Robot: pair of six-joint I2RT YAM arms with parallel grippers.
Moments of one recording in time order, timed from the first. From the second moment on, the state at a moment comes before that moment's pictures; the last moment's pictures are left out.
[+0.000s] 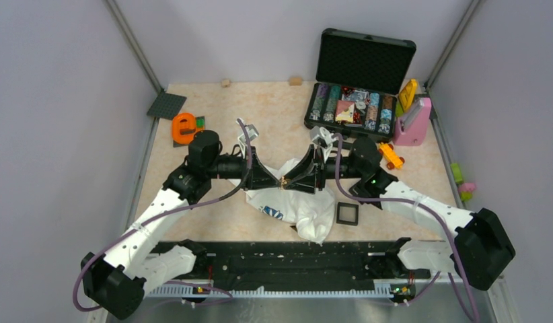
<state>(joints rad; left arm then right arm) -0.49 0.99 0.87 -0.18 0.98 -0.40 0.70 1.18 0.71 0.53 -0.91 0.36</state>
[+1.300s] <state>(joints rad) -0.48 0.98 0.87 -0.20 0.92 -0.36 0.70 1.22 0.73 0.51 -0.86 0.46</state>
